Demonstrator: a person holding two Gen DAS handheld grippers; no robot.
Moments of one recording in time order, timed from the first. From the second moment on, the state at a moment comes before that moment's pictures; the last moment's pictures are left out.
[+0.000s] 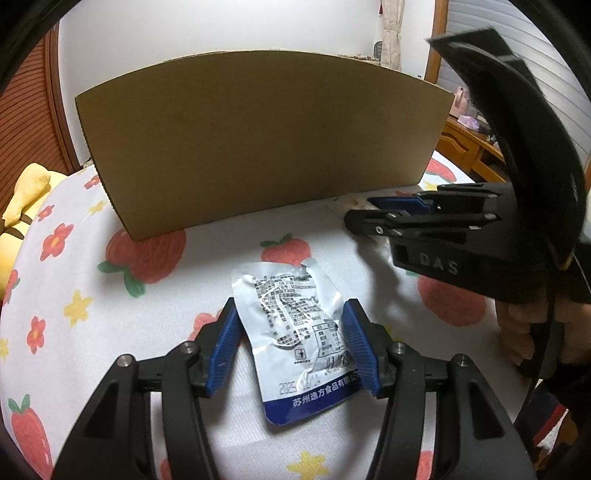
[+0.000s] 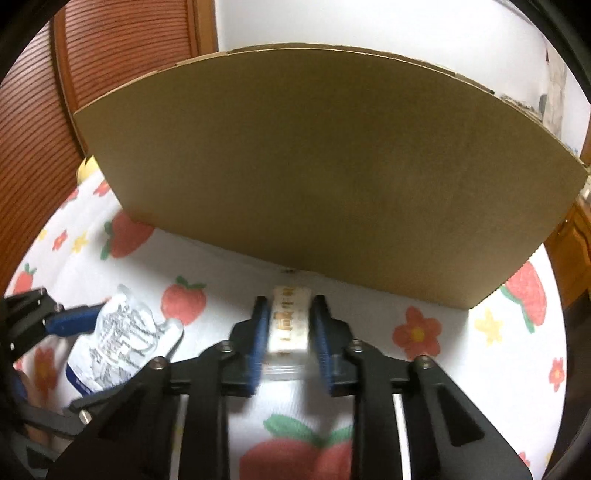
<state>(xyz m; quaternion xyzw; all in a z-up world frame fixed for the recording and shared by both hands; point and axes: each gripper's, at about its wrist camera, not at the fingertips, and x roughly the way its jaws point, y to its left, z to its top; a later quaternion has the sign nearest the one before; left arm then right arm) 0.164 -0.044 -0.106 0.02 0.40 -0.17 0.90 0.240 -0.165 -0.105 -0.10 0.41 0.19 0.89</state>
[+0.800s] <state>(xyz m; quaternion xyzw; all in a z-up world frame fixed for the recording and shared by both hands) 0.161 -0.055 -0.105 0.05 0.39 -0.16 0.90 0.172 -0.198 -0.103 -0.06 0.38 0.21 0.90</state>
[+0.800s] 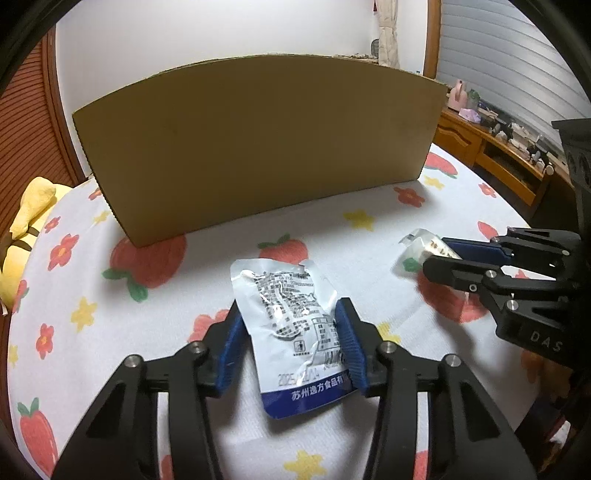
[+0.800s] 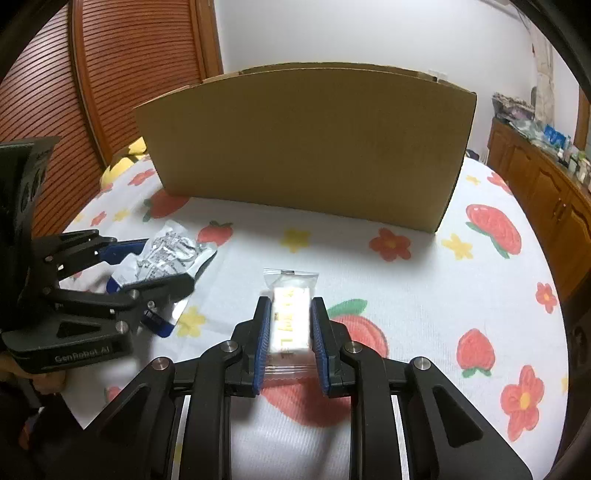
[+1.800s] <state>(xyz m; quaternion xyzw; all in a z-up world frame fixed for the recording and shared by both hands) 0.134 -0.043 -0.061 0.03 0.32 -0.15 0.93 0.165 -0.205 -0.104 -0.05 0.37 0.20 0.91</state>
